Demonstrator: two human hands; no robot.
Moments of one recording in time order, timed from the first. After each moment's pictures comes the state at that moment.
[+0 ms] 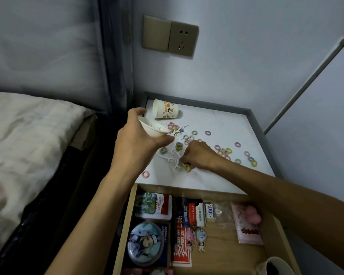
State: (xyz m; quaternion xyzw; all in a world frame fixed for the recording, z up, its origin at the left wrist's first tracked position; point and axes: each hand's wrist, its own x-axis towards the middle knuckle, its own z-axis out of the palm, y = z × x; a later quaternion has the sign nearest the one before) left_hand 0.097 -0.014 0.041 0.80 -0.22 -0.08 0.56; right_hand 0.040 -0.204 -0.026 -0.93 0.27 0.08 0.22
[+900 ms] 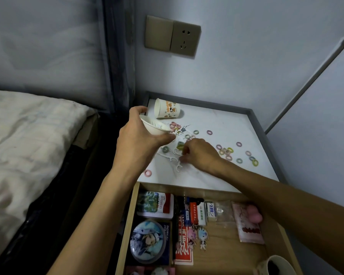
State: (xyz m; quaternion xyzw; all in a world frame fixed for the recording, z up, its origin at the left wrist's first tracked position) left_hand 0.099 -0.010 0.042 0.80 -0.22 -0.07 0.55; right_hand 0.042 -0.204 -0.035 -0.96 0.23 0.03 0.13
